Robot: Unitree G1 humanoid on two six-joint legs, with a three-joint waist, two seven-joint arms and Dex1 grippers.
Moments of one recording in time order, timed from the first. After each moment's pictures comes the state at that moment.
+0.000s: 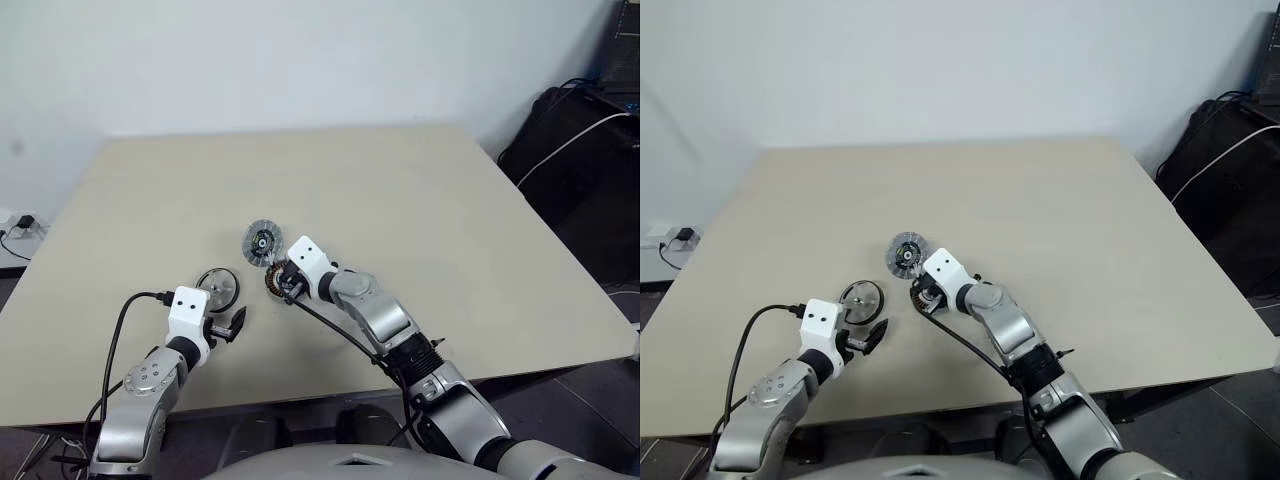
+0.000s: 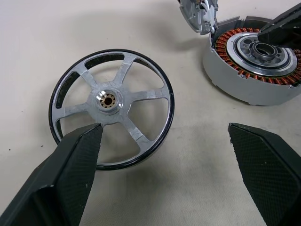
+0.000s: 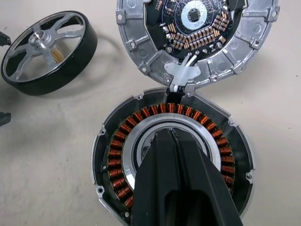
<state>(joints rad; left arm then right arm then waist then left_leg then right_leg) 0.27 0.30 0.03 -0.32 -0.17 0.47 -0.31 -0.45 -0.03 0.41 0.27 -0.06 0.55 0.47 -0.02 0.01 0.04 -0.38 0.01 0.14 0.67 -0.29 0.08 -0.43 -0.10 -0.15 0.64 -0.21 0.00</state>
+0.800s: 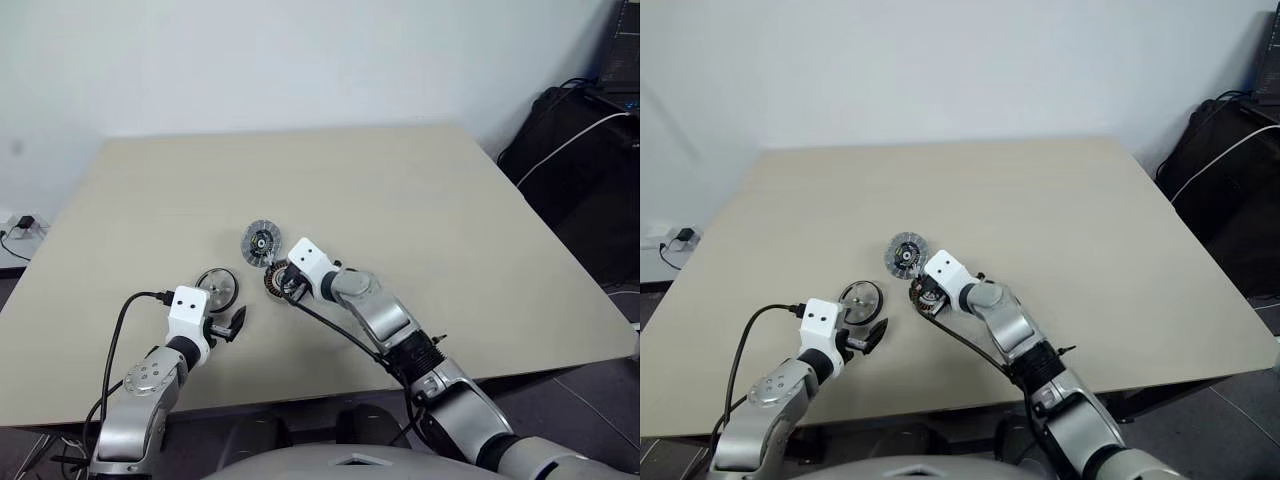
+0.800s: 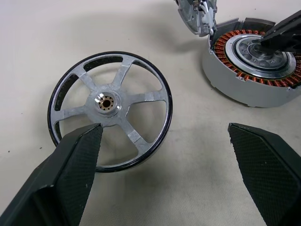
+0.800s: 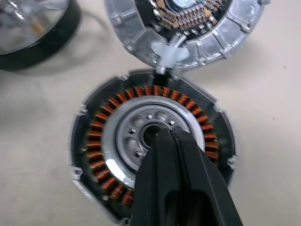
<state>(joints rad) 0.27 0.30 0.03 -0.32 -0.17 0.47 -0.31 -0.47 -0.04 0.43 0.31 -0.12 0.56 0.46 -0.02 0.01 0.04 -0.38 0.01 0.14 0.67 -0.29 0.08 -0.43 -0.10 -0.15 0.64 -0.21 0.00</state>
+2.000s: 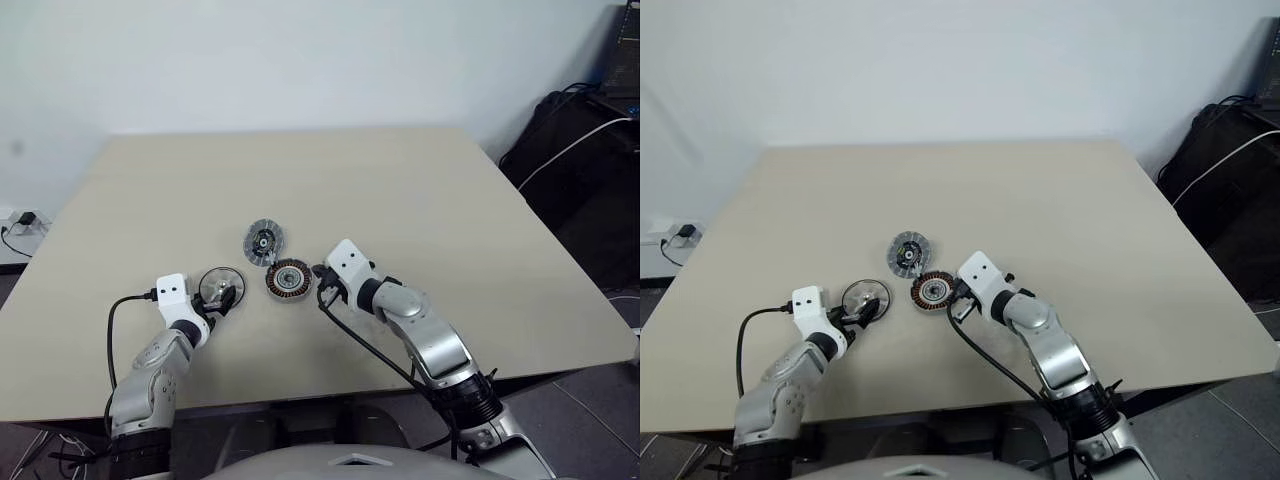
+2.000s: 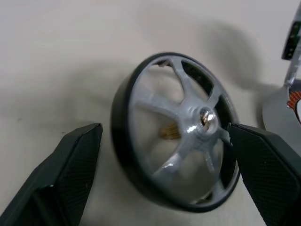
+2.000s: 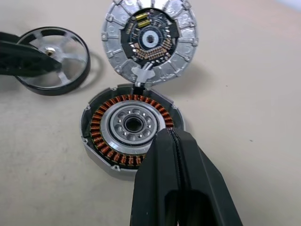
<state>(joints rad) 0.05 0.14 0.23 -0.08 -0.36 0.58 -0.21 -0.21 -0.21 0.34 -0.18 -0.05 0.57 0.49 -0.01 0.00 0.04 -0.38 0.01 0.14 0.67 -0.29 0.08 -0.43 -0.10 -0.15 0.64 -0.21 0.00</state>
